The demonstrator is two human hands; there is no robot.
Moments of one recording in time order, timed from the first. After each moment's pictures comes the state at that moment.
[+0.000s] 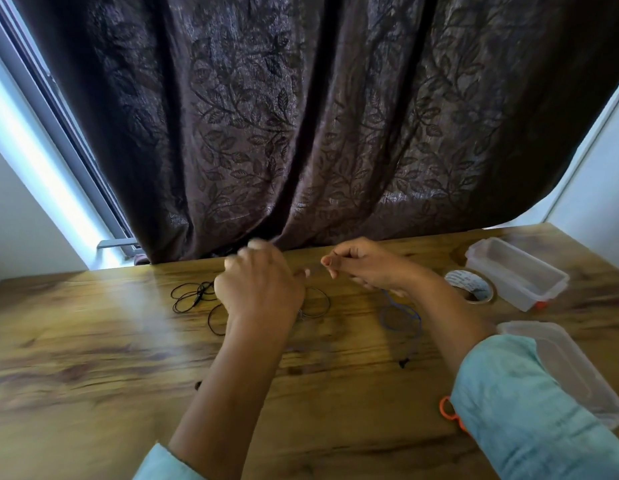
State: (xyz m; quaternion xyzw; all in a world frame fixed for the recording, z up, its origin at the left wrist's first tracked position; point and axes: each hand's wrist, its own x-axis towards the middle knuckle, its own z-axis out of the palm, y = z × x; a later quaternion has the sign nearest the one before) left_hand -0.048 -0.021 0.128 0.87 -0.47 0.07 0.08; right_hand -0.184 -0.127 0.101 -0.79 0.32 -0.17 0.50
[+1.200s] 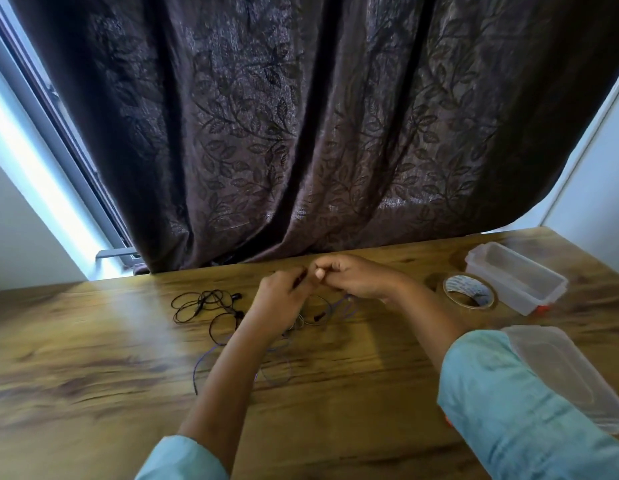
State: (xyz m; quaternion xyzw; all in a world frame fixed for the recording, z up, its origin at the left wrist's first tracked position) left_hand -0.020 -0.046 0.082 0.68 -0.61 -0.21 0.33; right_hand -0.158 -0.132 0.086 -0.82 0.29 -0.12 0.47
